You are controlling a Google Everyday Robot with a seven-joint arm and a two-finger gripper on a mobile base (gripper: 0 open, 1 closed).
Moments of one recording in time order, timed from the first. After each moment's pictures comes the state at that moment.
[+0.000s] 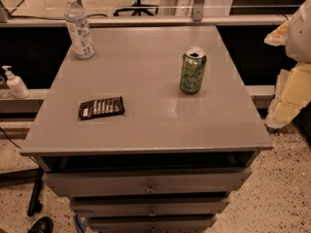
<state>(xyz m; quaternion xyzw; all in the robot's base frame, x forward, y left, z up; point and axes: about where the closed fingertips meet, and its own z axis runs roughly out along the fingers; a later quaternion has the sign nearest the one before) 0.438 -0.215 0.981 -0.60 0.78 -0.04 0.17</state>
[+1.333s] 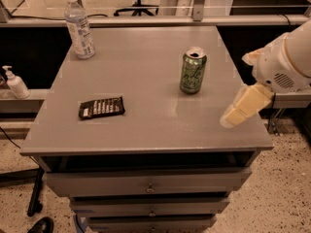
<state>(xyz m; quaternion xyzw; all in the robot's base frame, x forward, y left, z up) 0.484 -0.185 0.918 -0.52 0.80 0.04 0.28</state>
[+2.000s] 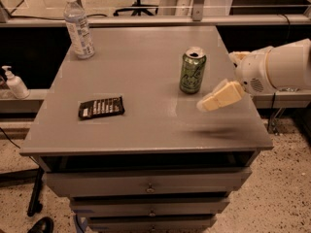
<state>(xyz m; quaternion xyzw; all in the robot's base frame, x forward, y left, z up) 0.551 -0.161 0.891 -0.45 0.78 0.11 0.42</state>
